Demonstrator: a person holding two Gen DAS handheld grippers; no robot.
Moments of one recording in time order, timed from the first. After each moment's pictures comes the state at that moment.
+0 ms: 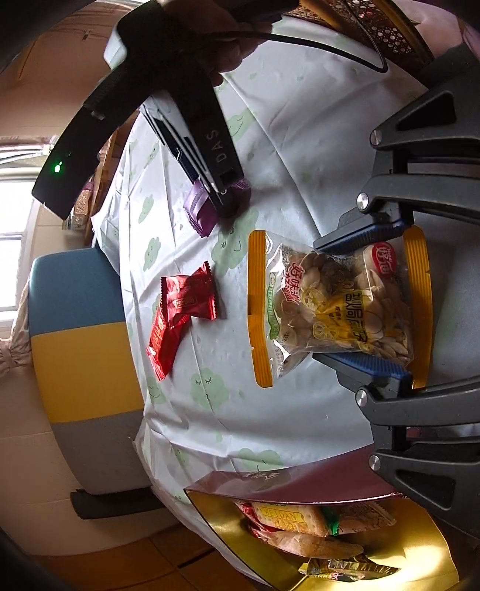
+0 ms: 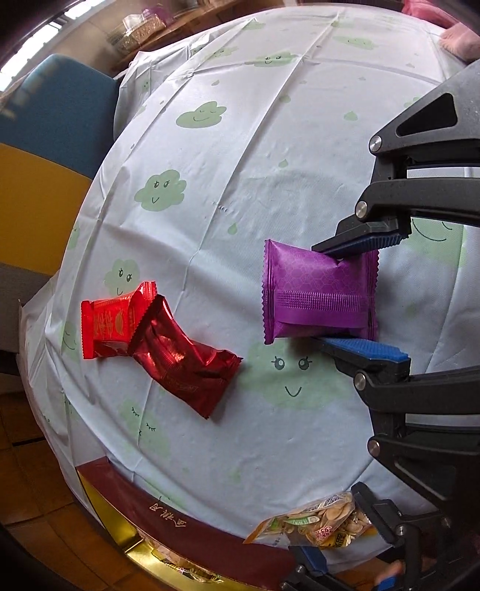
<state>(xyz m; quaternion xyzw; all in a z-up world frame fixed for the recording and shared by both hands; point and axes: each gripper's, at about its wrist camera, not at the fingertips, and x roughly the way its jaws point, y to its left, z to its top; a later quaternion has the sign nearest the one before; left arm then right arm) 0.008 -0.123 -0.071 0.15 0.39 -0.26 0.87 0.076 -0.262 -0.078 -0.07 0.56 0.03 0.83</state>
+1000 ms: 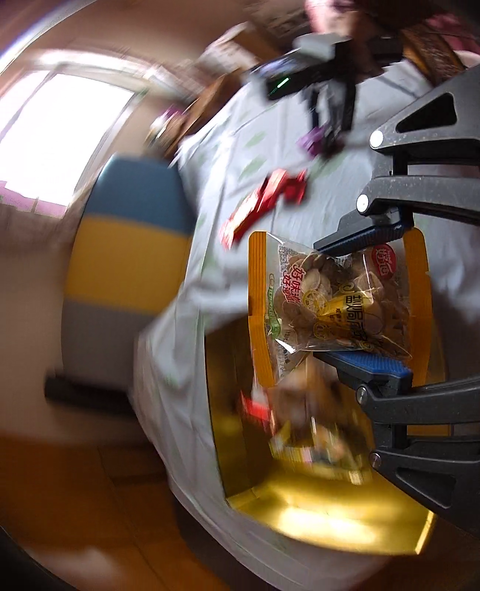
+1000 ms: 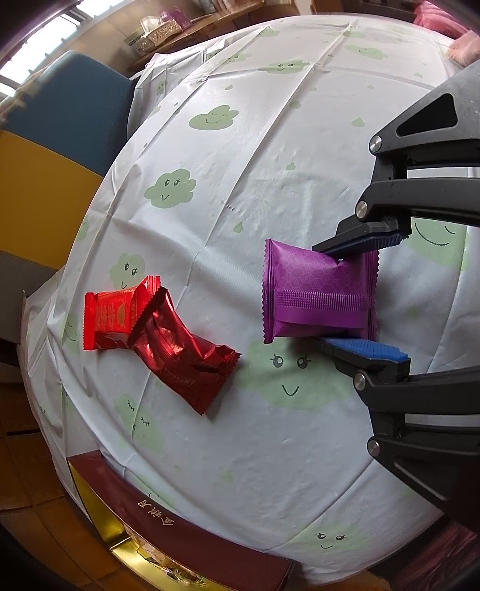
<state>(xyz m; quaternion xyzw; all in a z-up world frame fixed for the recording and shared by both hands) 0.040 0.040 0.019 -0.04 0.38 -0.14 0.91 0.065 -0.259 -0.075 -0.09 0.55 0.03 0.83</state>
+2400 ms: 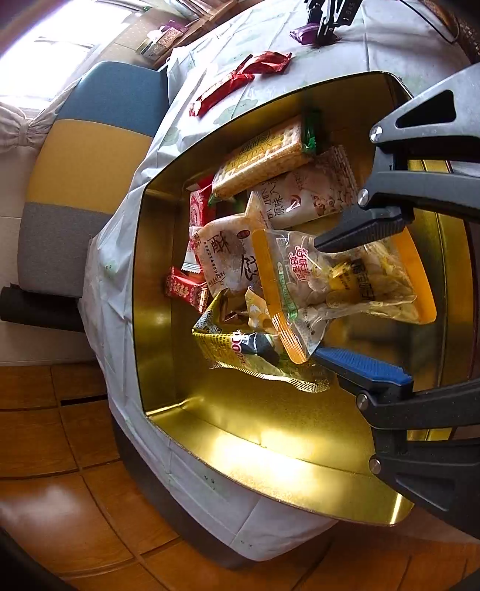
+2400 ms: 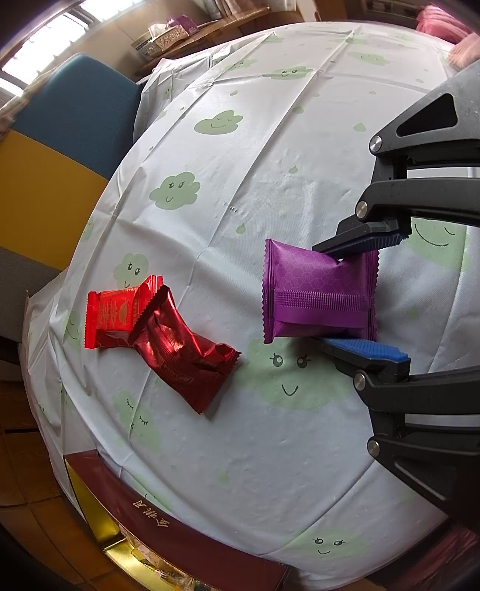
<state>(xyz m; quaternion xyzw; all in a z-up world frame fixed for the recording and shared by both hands) 0.065 0.089 -0.049 -0.01 0.46 0.01 0.89 0.063 -0.260 -0.074 -0.11 0.54 0.03 0.83</state>
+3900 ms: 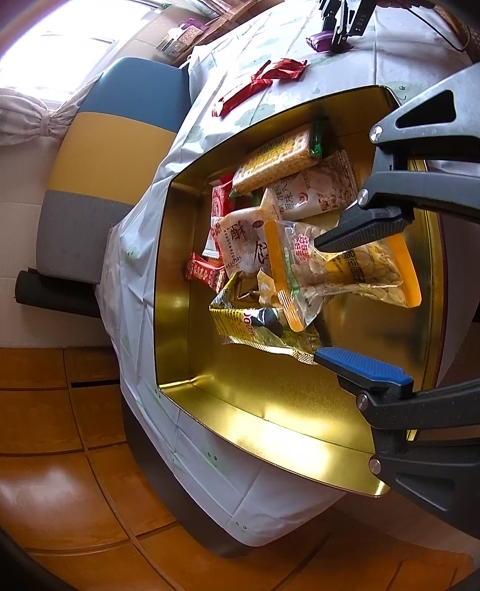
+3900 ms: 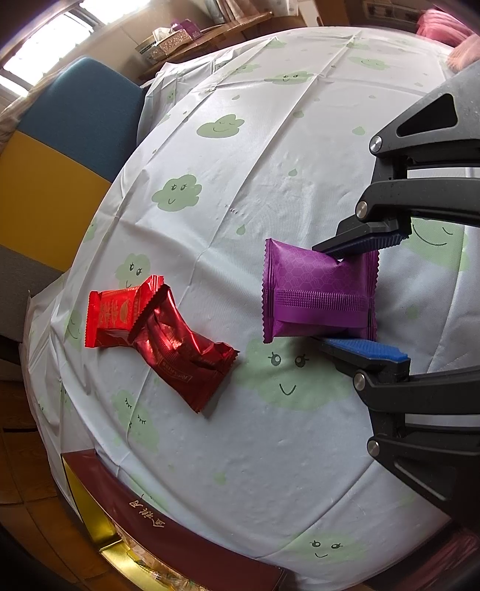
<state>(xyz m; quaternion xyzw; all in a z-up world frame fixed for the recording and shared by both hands) 0.045 0.105 -0.030 -0.03 0.43 0.02 0.90 0.059 -0.258 -0.072 -0.12 0.54 0.02 0.83</state>
